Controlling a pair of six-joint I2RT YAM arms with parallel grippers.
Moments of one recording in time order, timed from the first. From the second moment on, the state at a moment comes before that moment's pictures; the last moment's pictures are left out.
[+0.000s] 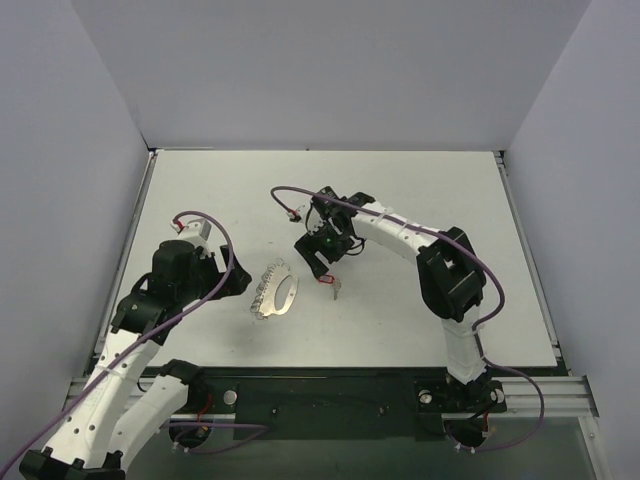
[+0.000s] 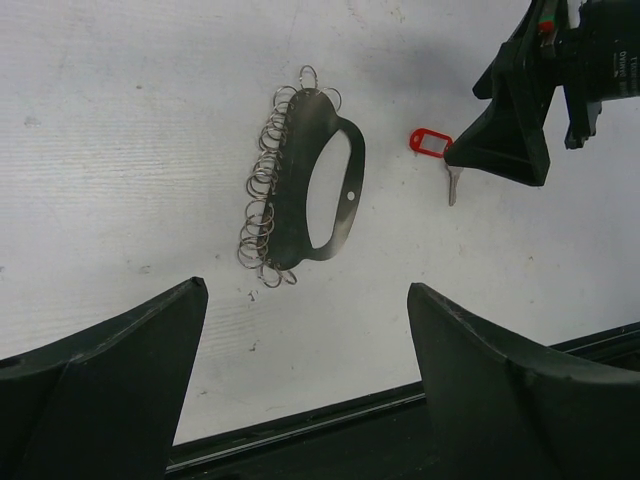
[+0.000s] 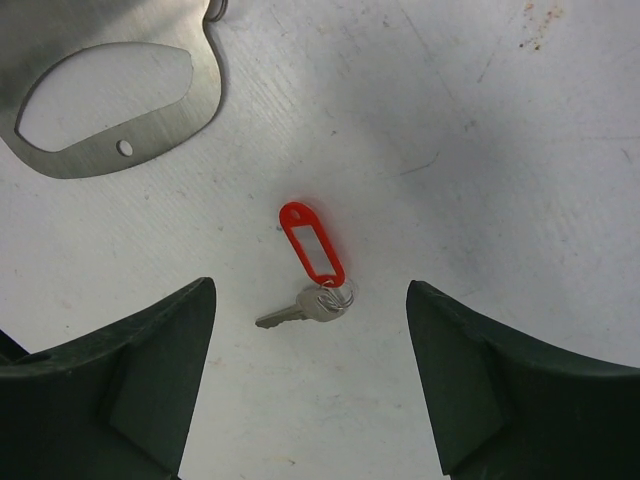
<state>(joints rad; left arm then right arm) -0.33 0.73 0.80 -0.73 0.07 -0.49 0.69 2.04 1.60 -0.79 -0.23 -0.17</state>
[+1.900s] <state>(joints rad) -0.30 0.73 0.79 -0.72 0.07 -0.49 0.78 2.10 1.55 -0.70 -0.08 -0.15</state>
